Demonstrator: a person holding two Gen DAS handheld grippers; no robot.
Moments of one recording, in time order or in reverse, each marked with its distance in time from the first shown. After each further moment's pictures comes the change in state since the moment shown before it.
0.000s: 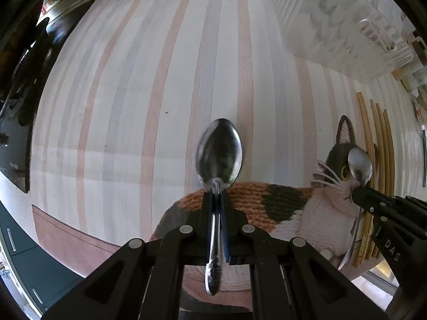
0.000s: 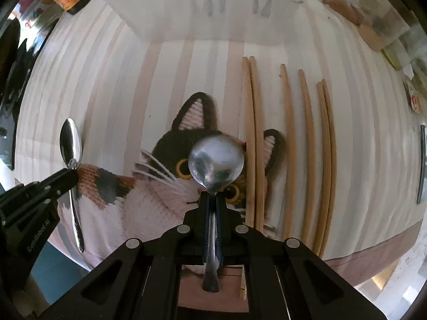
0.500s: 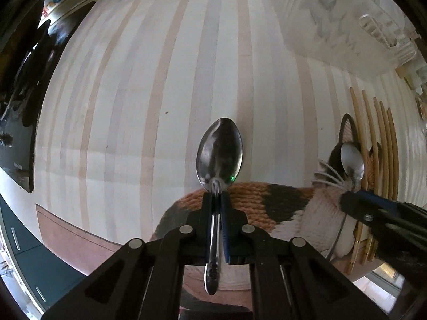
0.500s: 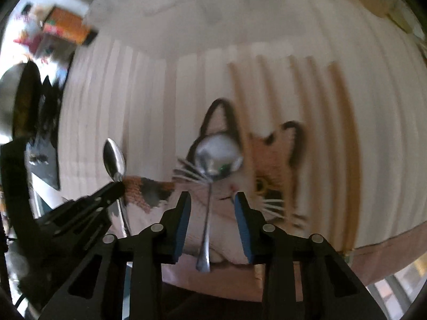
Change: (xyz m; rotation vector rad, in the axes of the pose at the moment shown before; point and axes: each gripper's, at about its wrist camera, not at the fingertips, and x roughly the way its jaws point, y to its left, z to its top) left arm 0.001 -0.011 -0.001 0.002 0.003 0.030; right arm -0.011 -0.017 -0.001 0.126 0.023 0.261
